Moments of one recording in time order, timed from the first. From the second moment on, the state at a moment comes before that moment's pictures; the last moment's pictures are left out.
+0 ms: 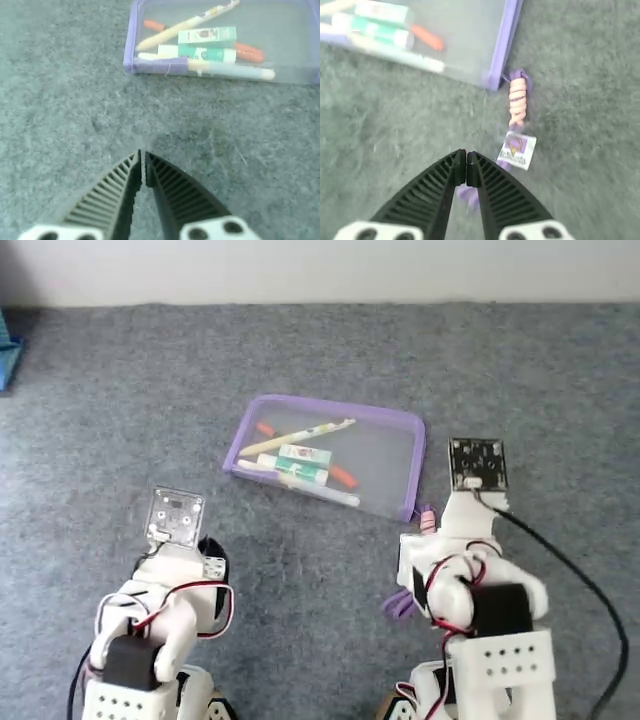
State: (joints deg) left arm 5.8 -88.3 79.5 69.1 3.9; right arm -8.6 -65.3 55.0 75.6 -9.5
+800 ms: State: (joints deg) left arm 5.8 -87.9 96.2 53.8 4.0; right arm -2.5 -95.7 95.9 60.4 -9.6
